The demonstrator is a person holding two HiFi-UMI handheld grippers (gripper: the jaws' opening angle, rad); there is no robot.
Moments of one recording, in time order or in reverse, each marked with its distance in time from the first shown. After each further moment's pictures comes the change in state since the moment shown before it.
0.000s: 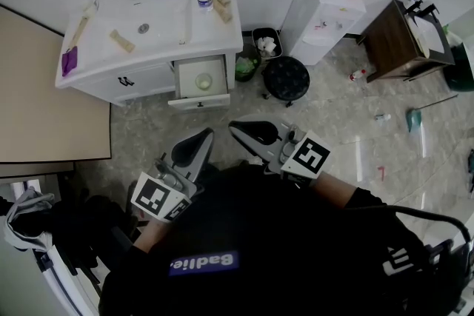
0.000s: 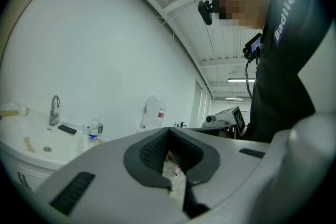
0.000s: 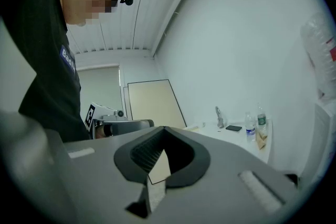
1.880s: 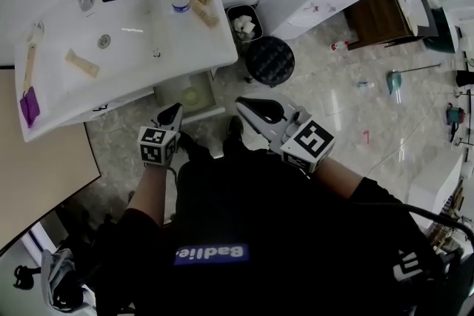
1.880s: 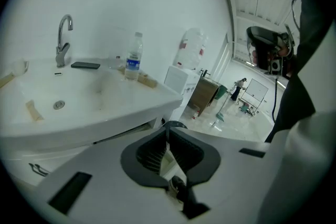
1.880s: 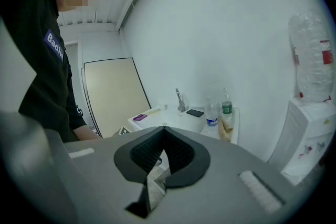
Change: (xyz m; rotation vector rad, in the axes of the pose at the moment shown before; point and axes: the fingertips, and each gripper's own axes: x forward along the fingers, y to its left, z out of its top) left arm 0.101 0.325 -0.248 -0.146 0.657 0.115; right arm 0.102 -0.227 -0.021 0.079 0.227 -0.336
